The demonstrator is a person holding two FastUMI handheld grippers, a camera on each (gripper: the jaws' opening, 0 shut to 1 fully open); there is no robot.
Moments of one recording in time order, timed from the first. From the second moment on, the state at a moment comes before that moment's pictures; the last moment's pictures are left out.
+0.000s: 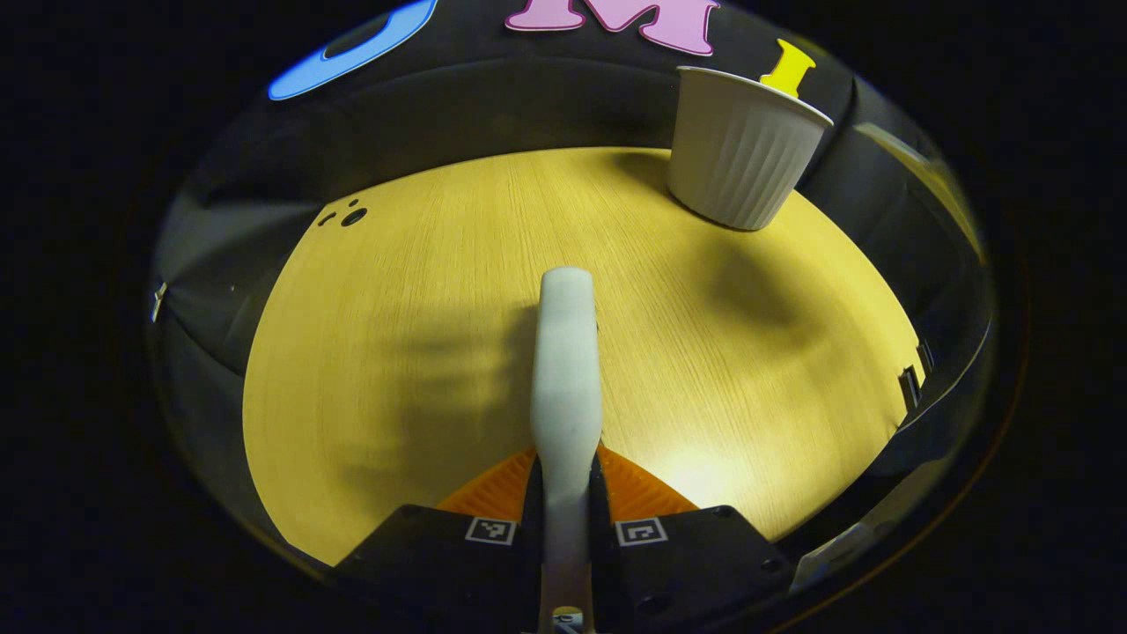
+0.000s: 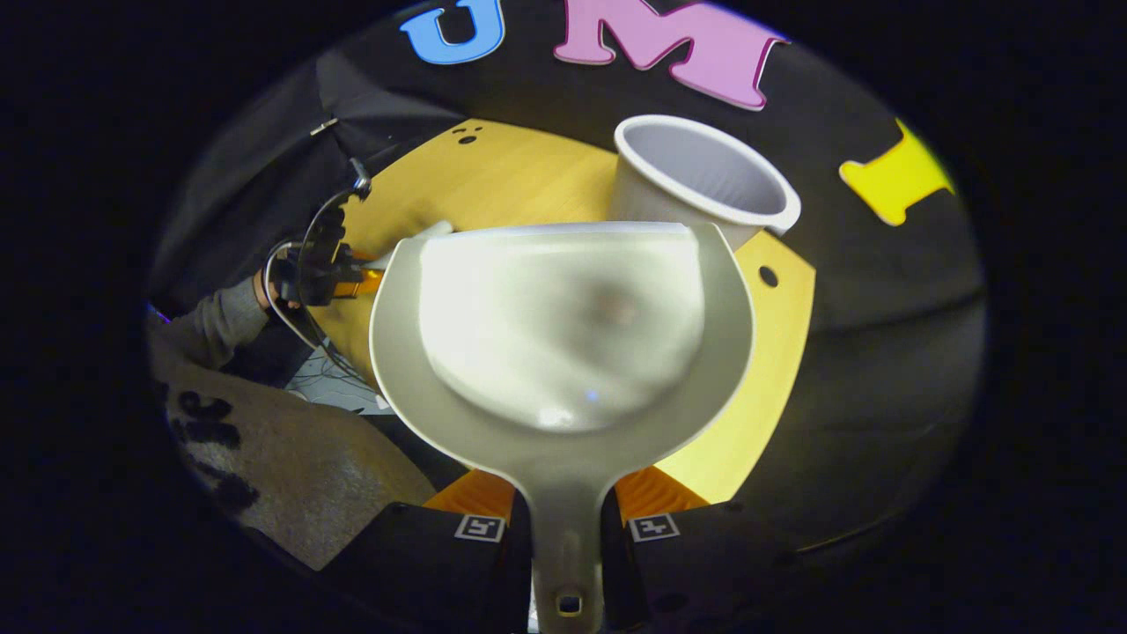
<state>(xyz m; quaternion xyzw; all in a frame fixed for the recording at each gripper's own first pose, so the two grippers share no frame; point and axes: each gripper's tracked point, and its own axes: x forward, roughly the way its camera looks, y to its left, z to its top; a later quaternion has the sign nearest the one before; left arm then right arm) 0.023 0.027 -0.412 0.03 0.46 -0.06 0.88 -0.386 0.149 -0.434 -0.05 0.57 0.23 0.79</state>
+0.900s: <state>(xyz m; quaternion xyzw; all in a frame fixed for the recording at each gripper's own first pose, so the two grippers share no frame) 0.041 0.018 -0.424 0.08 0.47 -0.05 0.88 -0.383 0.240 -0.626 0.01 0.61 0.15 0.78</state>
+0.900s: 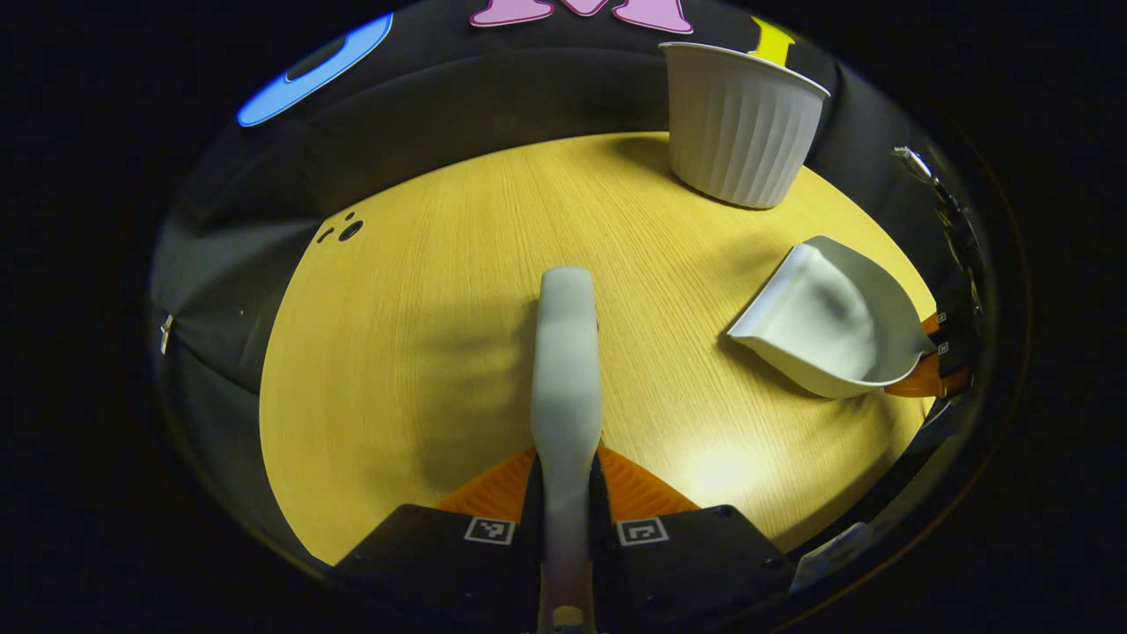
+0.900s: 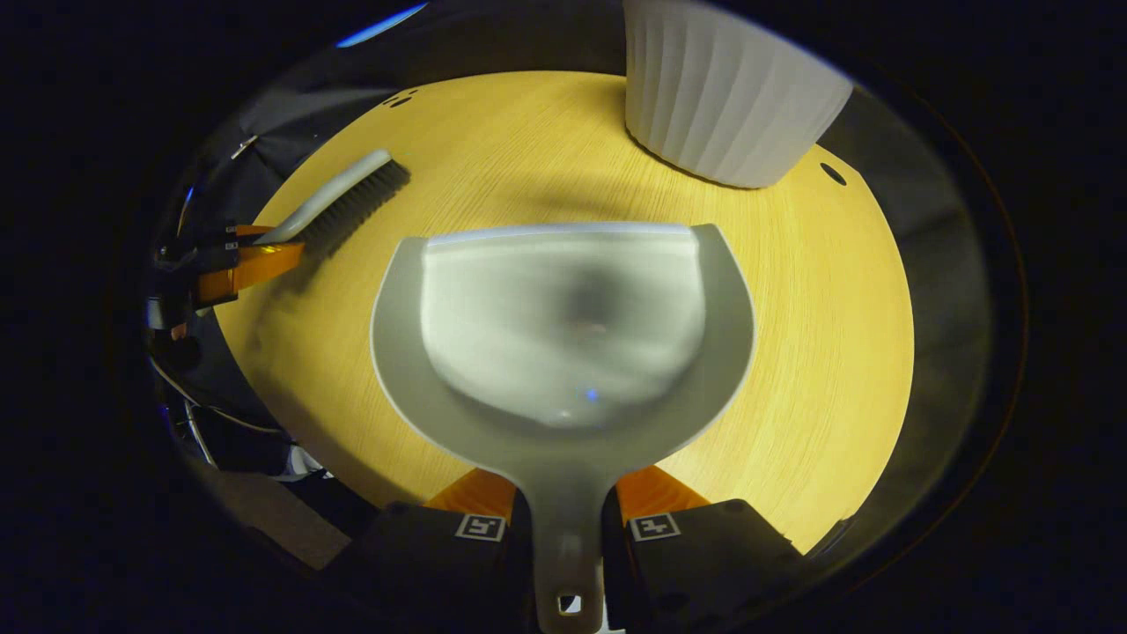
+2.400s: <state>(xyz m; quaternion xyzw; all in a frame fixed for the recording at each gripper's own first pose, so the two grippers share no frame) 0.036 0.013 -0.191 0.04 0.23 -0.03 0.97 -0.332 0.247 -0.379 0.08 0.32 0.16 0.93</state>
